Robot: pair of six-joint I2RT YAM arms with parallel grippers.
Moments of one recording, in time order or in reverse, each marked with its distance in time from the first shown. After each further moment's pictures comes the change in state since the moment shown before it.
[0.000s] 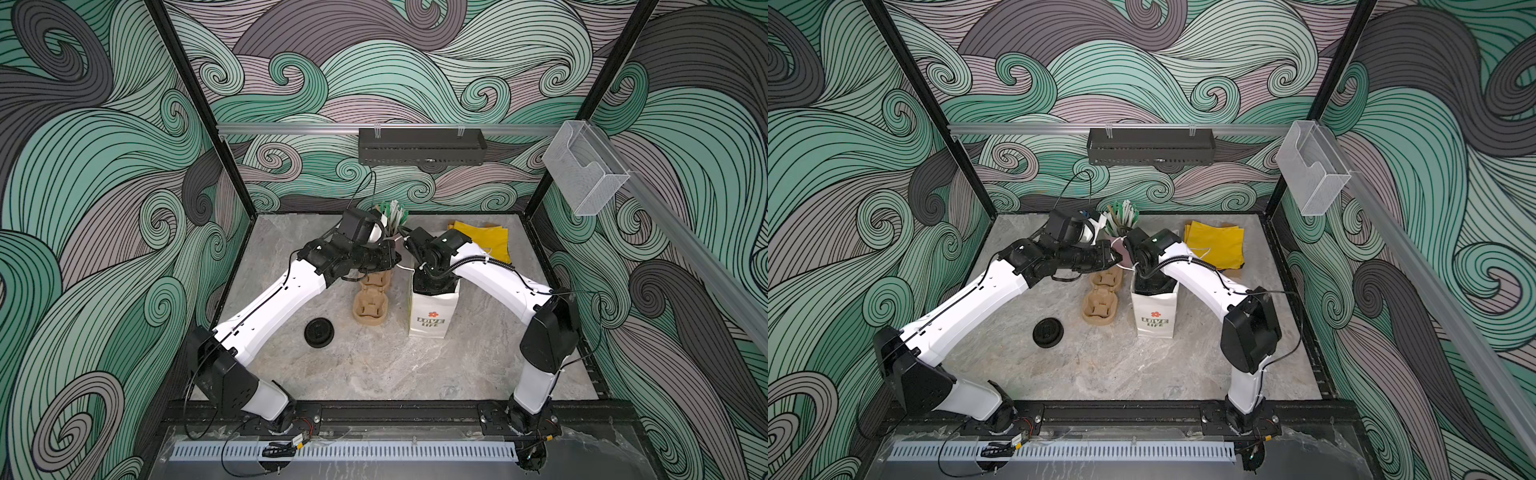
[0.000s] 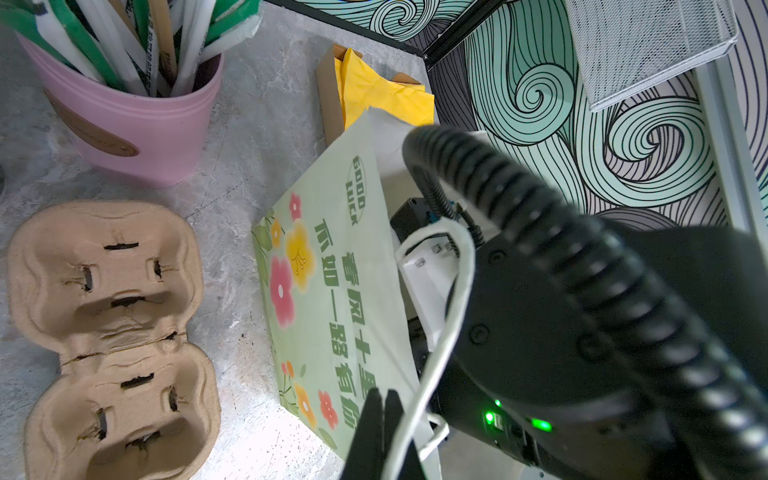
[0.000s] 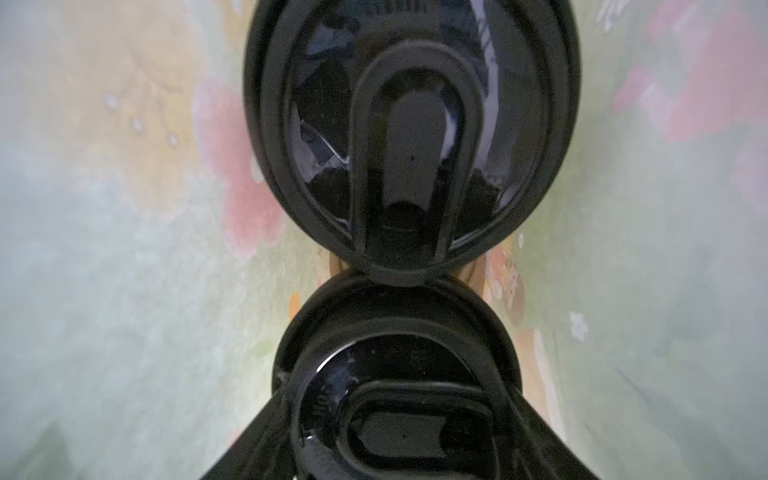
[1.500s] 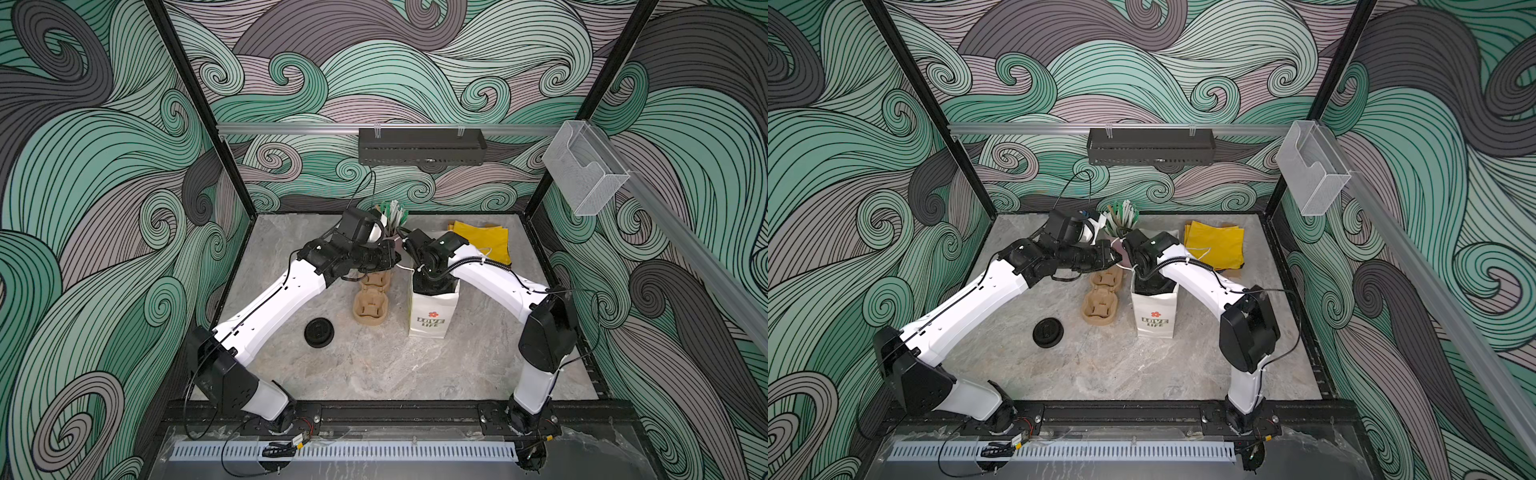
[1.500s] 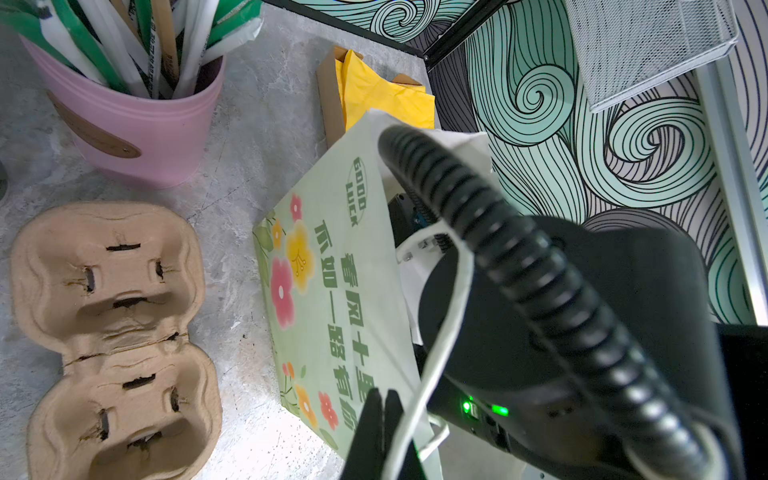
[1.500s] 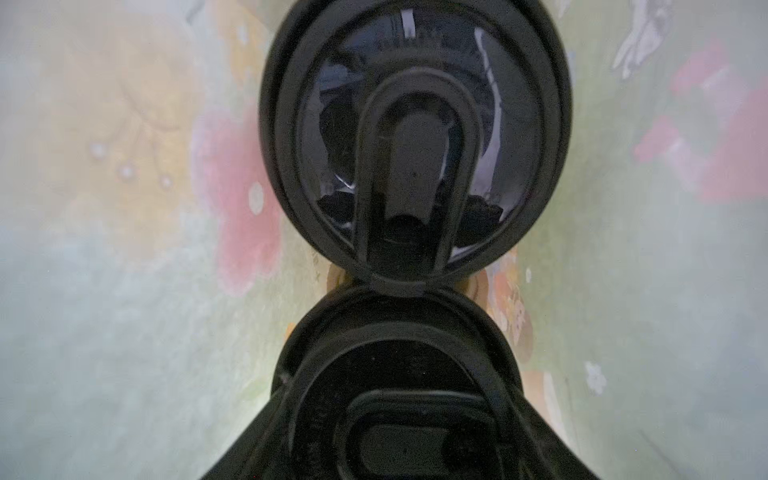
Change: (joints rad) left arm 0.004 0.000 0.000 0.000 0.000 0.002; right arm -0.001 0.031 -0.029 0.060 0.030 -0.023
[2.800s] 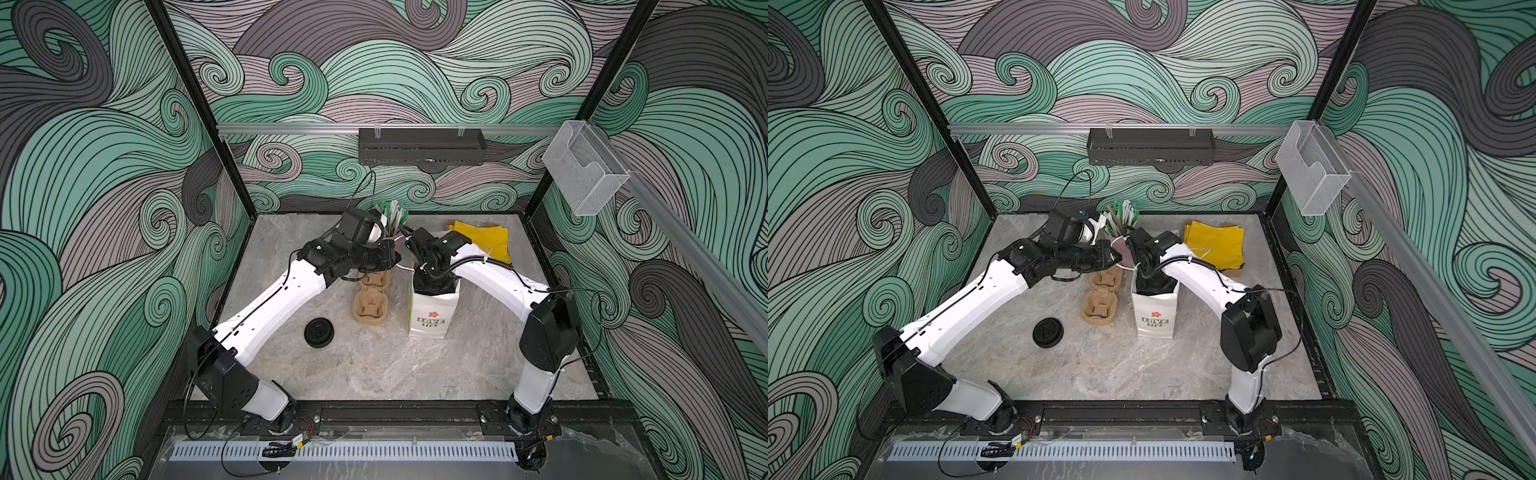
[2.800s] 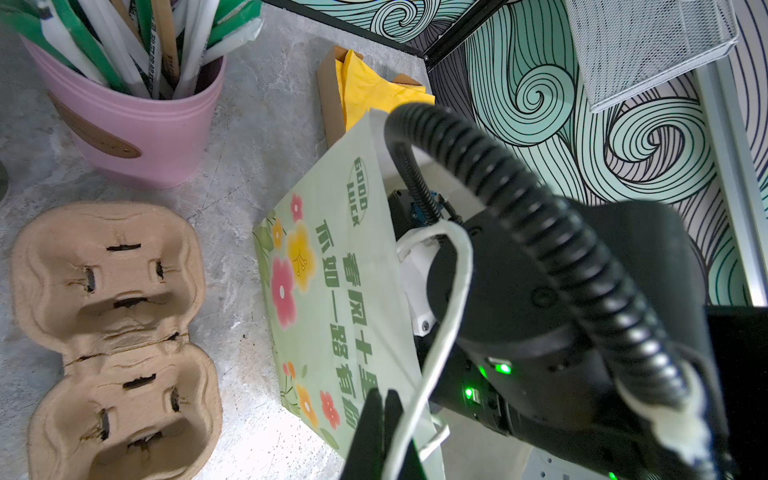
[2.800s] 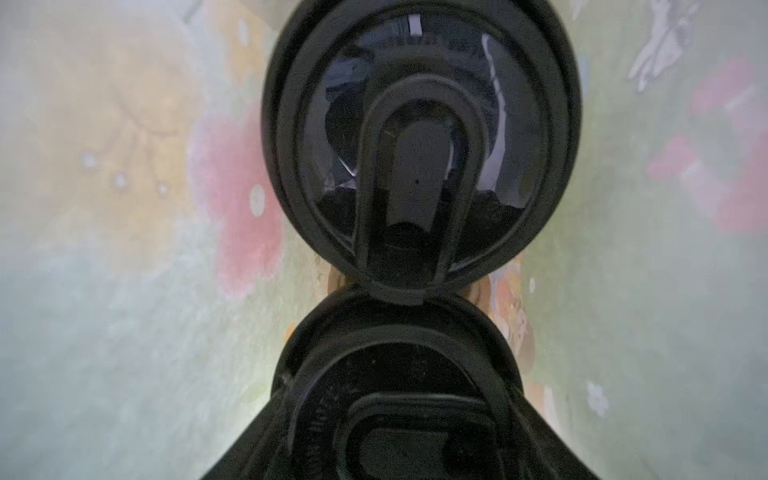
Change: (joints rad) left arm 0.000 0.000 0.000 0.000 0.000 0.001; right arm -0.031 0.002 -0.013 0.017 -0.040 -0.045
